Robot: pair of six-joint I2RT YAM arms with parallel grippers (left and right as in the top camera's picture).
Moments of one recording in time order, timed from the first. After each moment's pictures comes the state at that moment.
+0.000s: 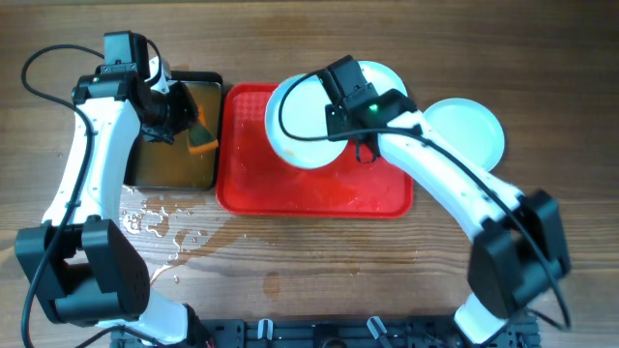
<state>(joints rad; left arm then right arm) 0.08 1.74 1.43 -0.93 0.24 -0.36 0.58 1.79 1.44 -0.72 0.31 0.36</state>
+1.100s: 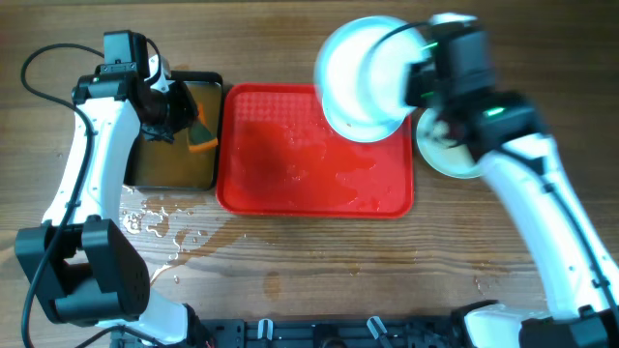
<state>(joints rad) 0.08 1.74 1.43 -0.92 0.23 -0.36 0.24 1.48 1.45 -0.77 0.19 0.33</state>
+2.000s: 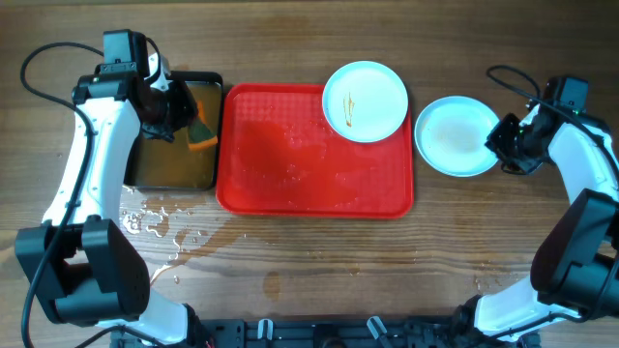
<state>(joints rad) 0.08 1.74 1.43 -0.90 0.23 -0.36 -0.35 1.77 1.16 -0.71 -0.21 0.38</state>
